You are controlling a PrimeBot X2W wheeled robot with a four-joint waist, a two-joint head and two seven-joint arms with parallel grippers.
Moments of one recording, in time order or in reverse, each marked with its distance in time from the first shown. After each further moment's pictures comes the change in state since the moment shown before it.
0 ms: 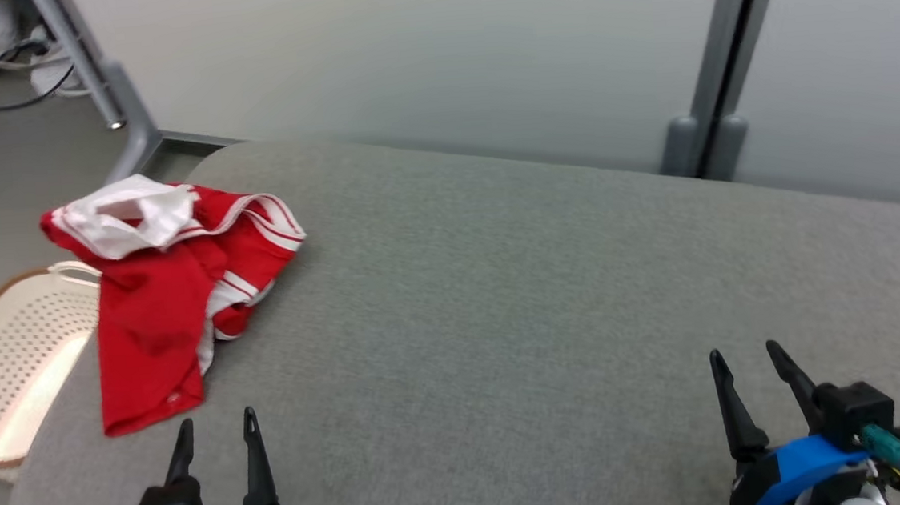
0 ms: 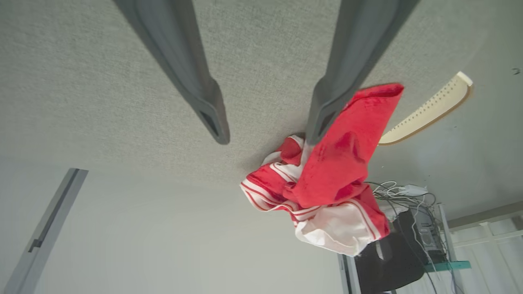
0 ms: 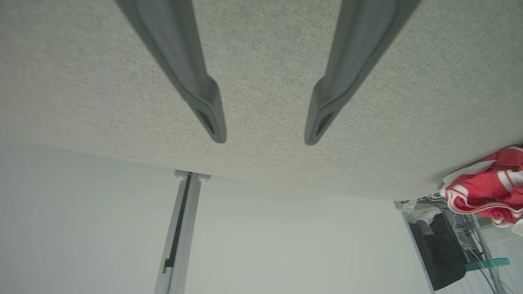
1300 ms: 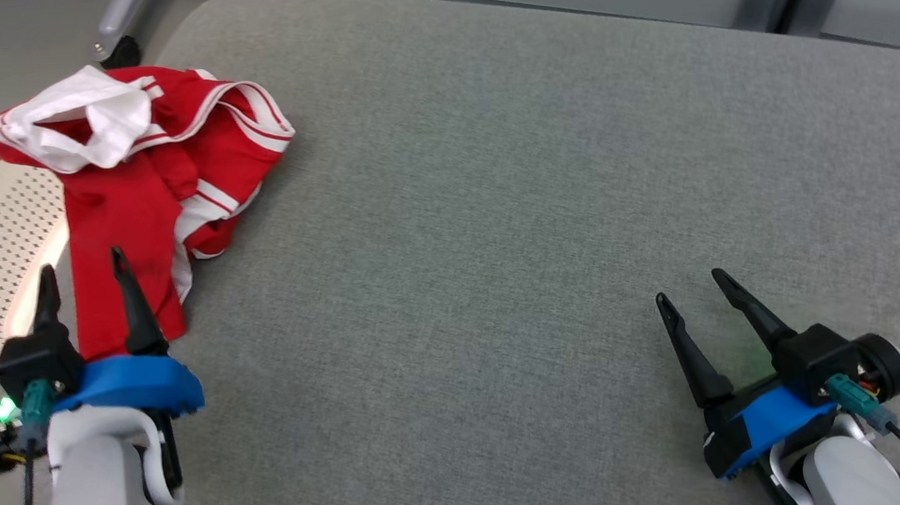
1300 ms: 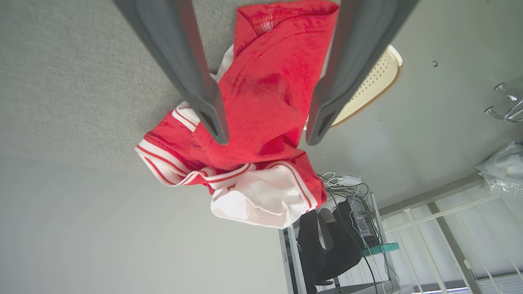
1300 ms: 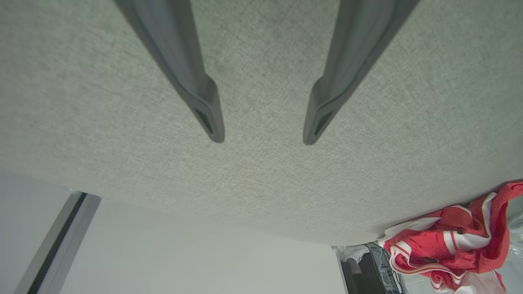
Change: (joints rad) left arm -0.317 0.050 0.143 0.093 0.014 0.021 0.000; right arm -0.091 -0.100 0.202 -0.086 0.012 0.000 0.000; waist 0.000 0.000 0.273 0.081
